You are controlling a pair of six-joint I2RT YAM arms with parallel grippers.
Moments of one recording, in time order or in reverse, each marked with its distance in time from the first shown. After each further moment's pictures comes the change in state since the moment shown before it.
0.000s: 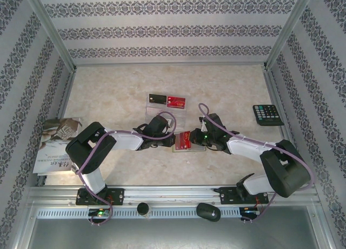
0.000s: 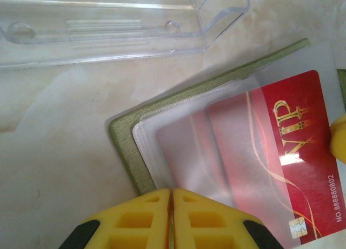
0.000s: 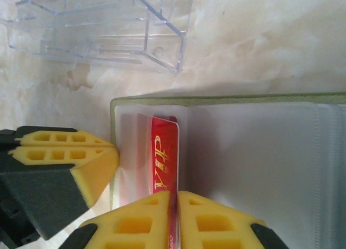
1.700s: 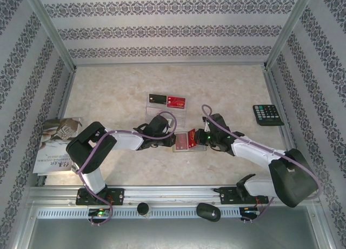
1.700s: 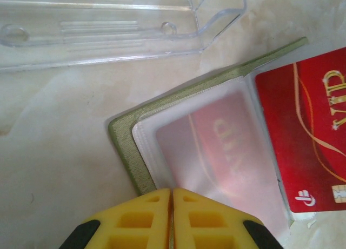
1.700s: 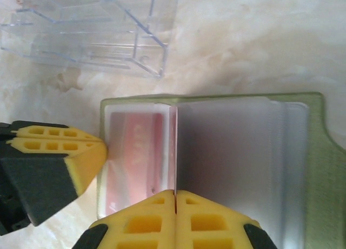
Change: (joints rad) left arm 0.000 0.005 0.005 0.000 0.004 0.000; right arm -0.013 -0.119 -0.002 -0.134 0.092 -0.077
